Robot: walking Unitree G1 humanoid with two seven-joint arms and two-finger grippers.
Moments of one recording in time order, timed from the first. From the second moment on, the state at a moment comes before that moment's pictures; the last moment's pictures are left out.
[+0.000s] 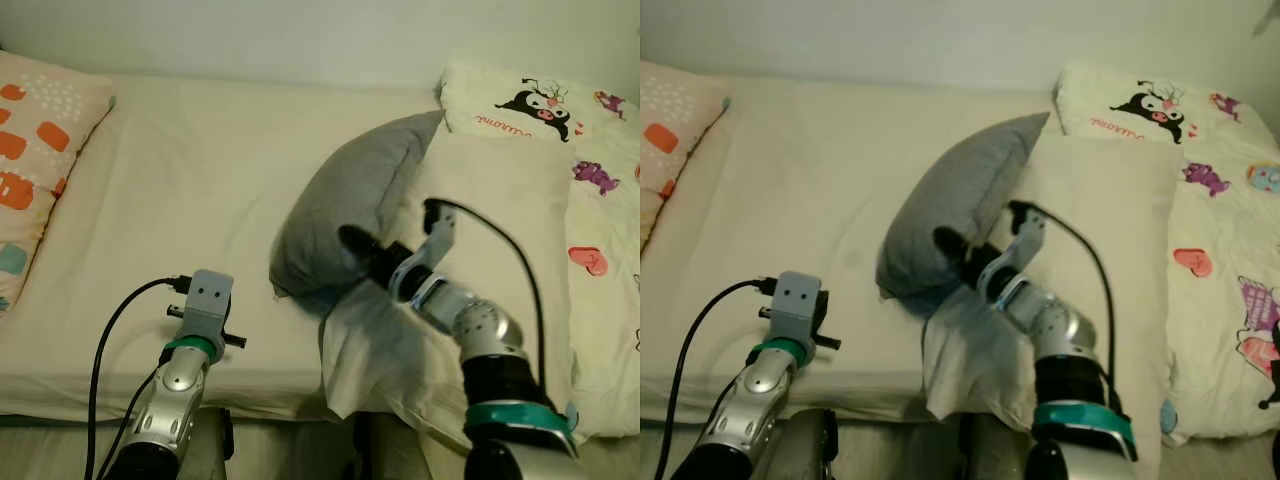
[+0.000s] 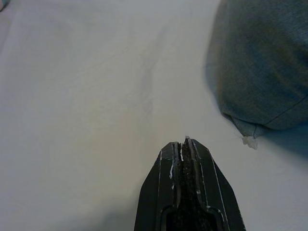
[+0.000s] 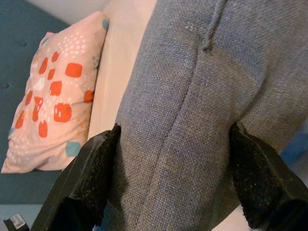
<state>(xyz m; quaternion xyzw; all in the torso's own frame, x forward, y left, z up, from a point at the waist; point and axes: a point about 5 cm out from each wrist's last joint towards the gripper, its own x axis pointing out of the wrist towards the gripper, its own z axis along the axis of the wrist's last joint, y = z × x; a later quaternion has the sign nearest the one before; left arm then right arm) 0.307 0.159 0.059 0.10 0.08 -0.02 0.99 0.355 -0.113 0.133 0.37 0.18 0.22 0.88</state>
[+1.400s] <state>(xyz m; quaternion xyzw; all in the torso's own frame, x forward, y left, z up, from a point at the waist) 0.307 0.157 0.059 0.10 0.08 -0.01 0.99 0.364 -0.065 0.106 0.42 0.26 0.16 0.86</state>
